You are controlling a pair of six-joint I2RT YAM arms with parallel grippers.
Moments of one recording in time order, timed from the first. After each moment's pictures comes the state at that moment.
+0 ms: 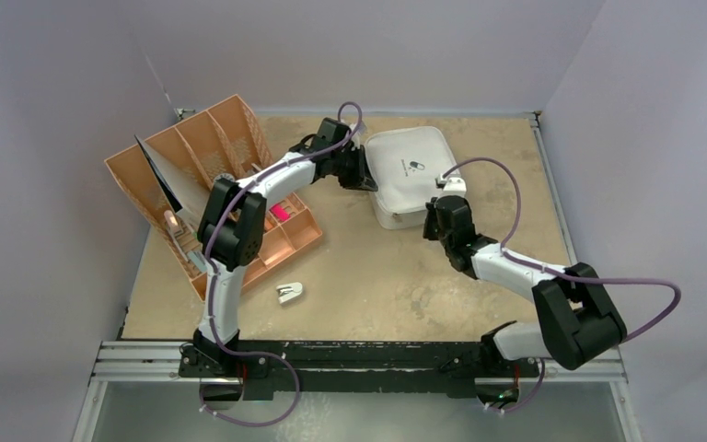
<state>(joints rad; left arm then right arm) -0.49 2.14 1.69 -0.35 0.43 -0.57 0.45 1.35 0.56 0.20 0.27 0.34</state>
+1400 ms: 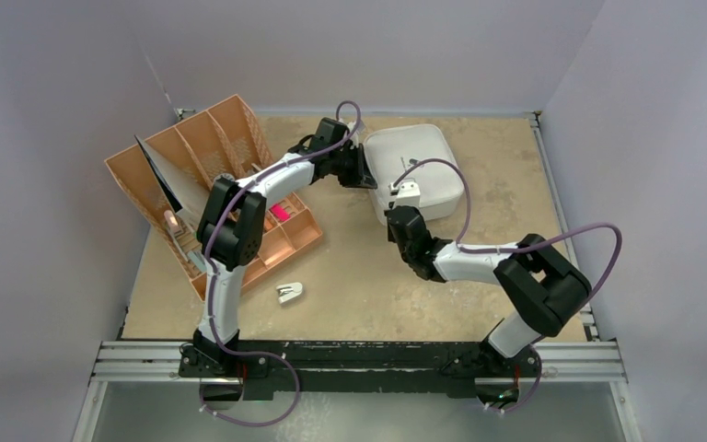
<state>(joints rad) -0.49 2.14 1.67 -0.30 0.44 -0.56 0.74 1.58 0.67 0.39 0.55 0.29</state>
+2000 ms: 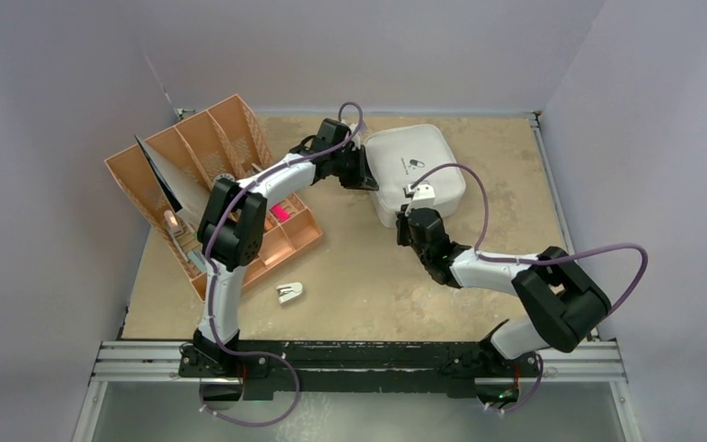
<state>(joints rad) -0.49 2.14 1.67 -0.31 0.44 -0.56 0.67 1.47 0.55 0.44 0.37 0.30</state>
